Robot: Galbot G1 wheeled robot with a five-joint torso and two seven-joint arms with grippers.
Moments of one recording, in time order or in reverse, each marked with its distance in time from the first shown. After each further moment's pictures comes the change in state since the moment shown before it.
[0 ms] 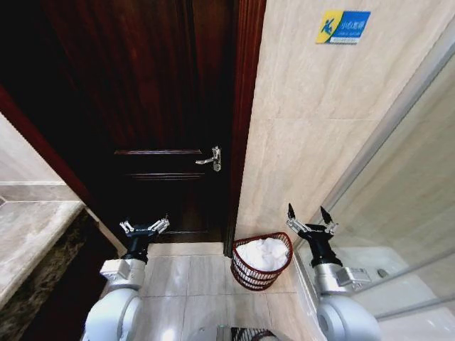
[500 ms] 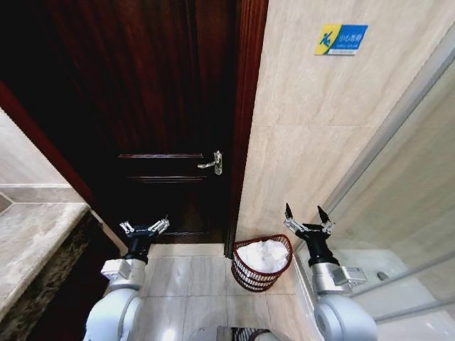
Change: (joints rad) left arm -0.002 -0.003 -0.001 0.009 0.002 -0.003 -0.003; right arm 0.010 -0.008 -0.030 -0.001 -0.022 -0.007 0.015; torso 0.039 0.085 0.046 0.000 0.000
